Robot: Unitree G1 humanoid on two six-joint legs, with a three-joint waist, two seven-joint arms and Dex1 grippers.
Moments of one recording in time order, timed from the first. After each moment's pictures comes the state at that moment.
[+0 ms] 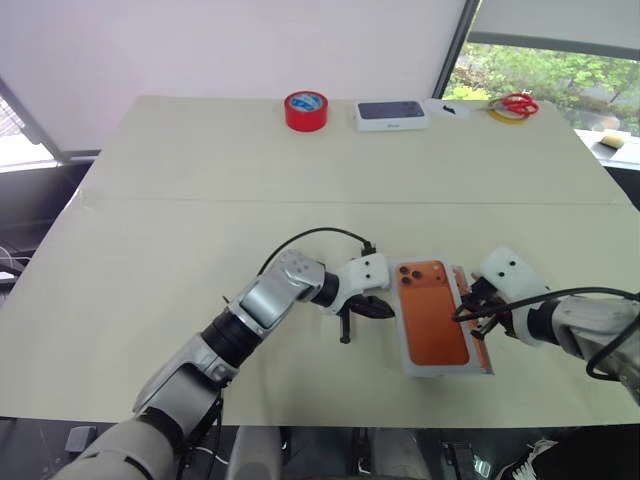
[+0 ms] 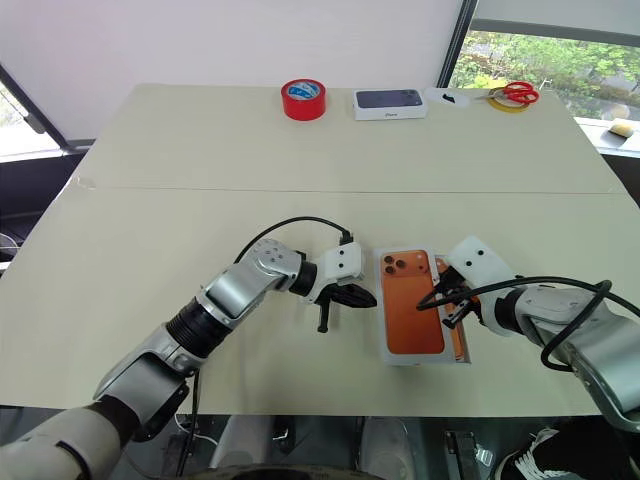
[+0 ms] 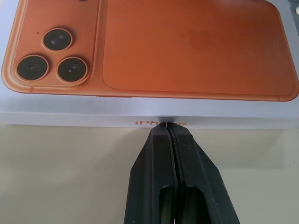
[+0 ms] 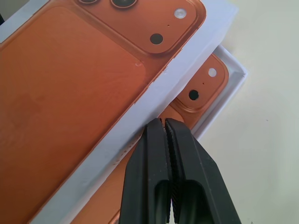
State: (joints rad) left arm -0.71 0.20 -0.57 0.15 -0.10 0.50 -1.06; right arm -0.04 -1.05 -0.15 -0.66 0.58 1.15 0.46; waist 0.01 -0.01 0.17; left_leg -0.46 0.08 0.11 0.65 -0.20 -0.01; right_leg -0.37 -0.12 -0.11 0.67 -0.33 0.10
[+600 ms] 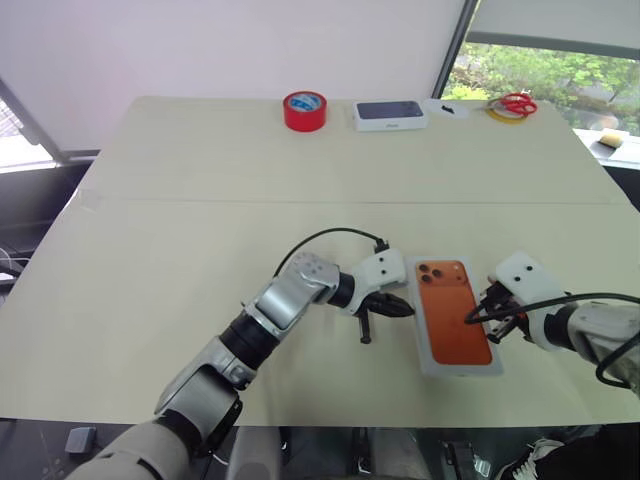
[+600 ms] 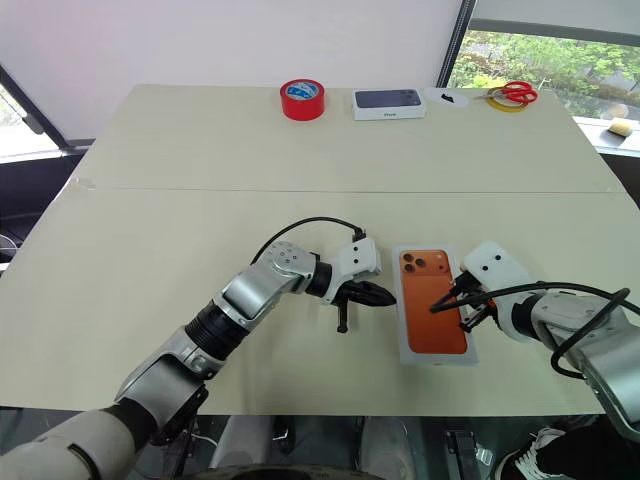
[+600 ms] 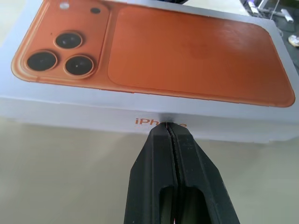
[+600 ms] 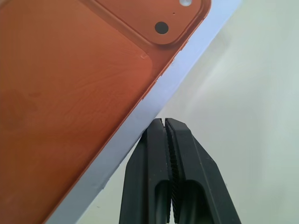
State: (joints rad) left arm -0.71 0.10 -0.54 0.19 -0.10 0.52 -1.02; right arm 0.04 -1.05 -0.21 -0.66 0.49 1.16 0.49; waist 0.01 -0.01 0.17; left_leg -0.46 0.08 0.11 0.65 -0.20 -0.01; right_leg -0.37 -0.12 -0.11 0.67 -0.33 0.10
